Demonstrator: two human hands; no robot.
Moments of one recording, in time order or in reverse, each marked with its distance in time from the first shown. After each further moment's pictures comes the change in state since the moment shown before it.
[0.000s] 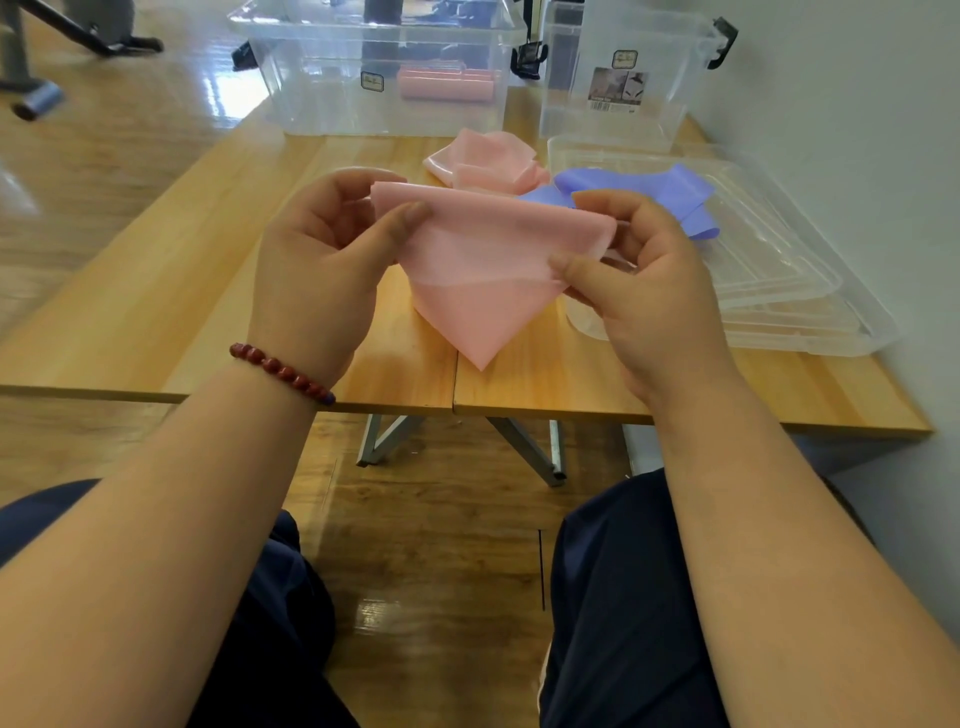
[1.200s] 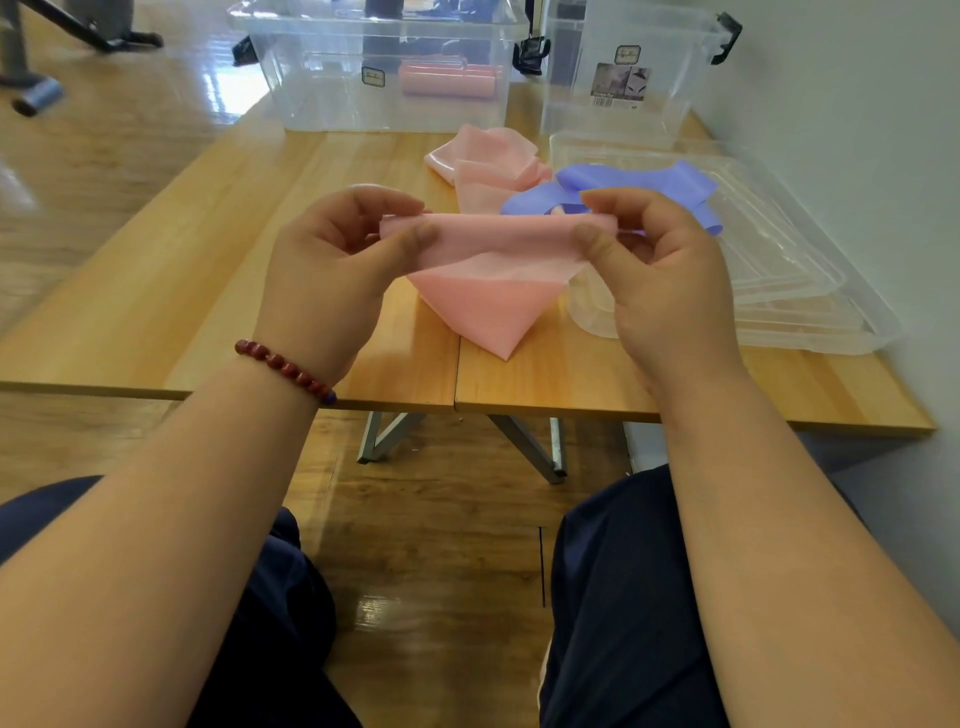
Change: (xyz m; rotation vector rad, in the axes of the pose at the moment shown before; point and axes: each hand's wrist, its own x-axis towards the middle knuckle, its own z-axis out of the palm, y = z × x) left_hand 0.003 -0.011 -0.003 0.030 -0.041 -0.065; right_hand 0.002 0.000 -0.002 -0.097 0.087 -0.082
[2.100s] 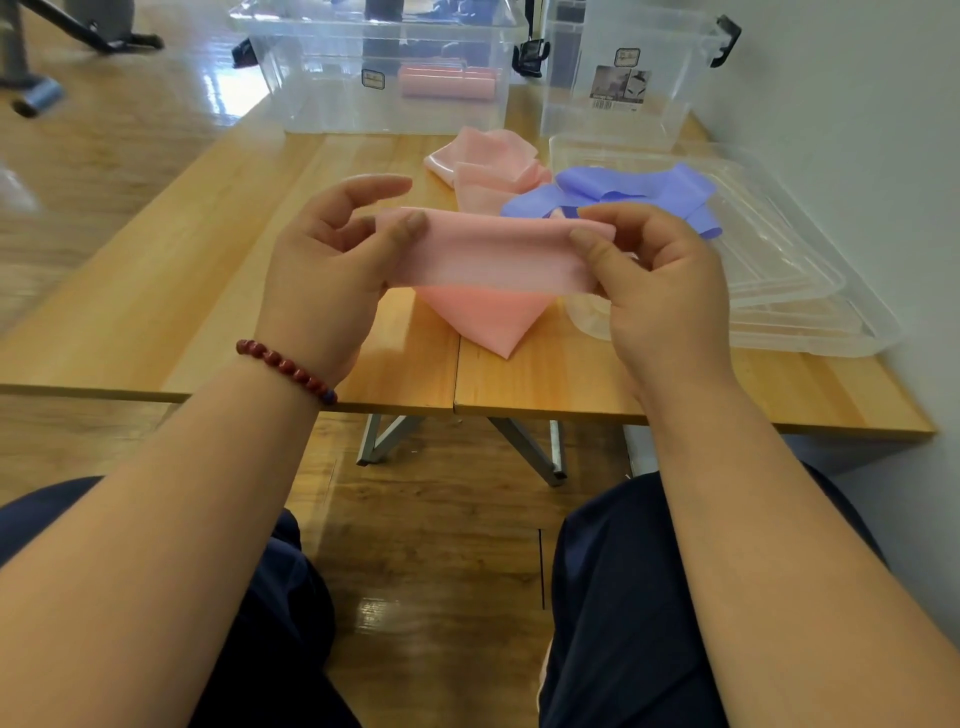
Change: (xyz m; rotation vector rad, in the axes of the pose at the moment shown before) left_hand 0.002 0.001 0.003 -0.122 0.025 -0.110; right_hand -0.003 0.000 0.004 -0.004 0.088 0.065
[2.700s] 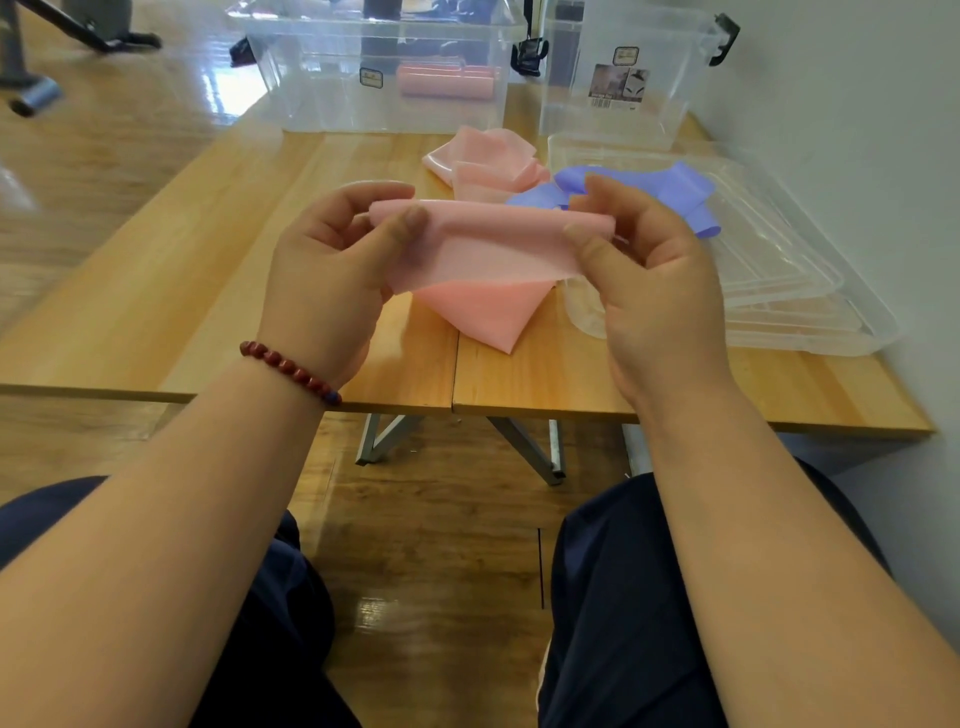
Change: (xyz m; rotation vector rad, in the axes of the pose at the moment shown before) left_hand -0.001 -0.001 0.004 -0.110 0.007 -0.016; right_hand -0.004 -0.003 0.004 0.225 -0.070 0.048
